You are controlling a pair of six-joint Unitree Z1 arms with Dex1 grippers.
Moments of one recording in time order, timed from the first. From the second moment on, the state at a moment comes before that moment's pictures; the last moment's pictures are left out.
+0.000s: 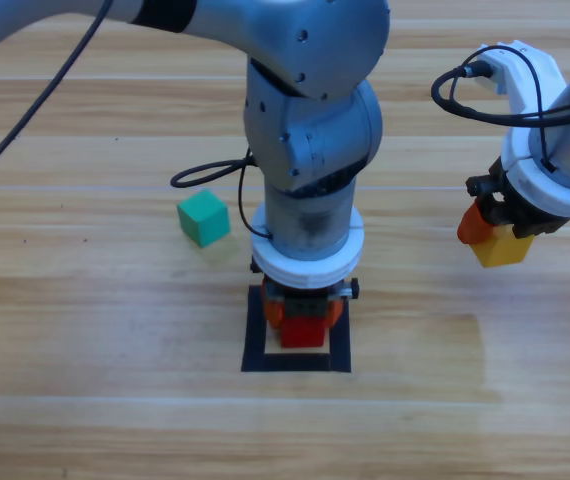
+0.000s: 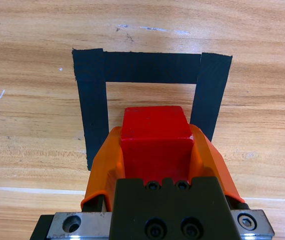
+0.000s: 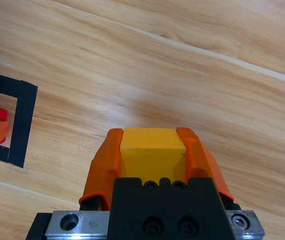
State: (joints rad) arm 0 -0.91 2.35 -1.91 1.08 0.10 -1.03; arm 1 0.71 1.94 -1.26 0.55 -0.09 0.39
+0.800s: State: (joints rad) arm 0 -0.91 2.36 -1.91 1.08 0.11 -1.03; arm 1 0.71 1.94 -1.26 0.55 -0.09 0.39
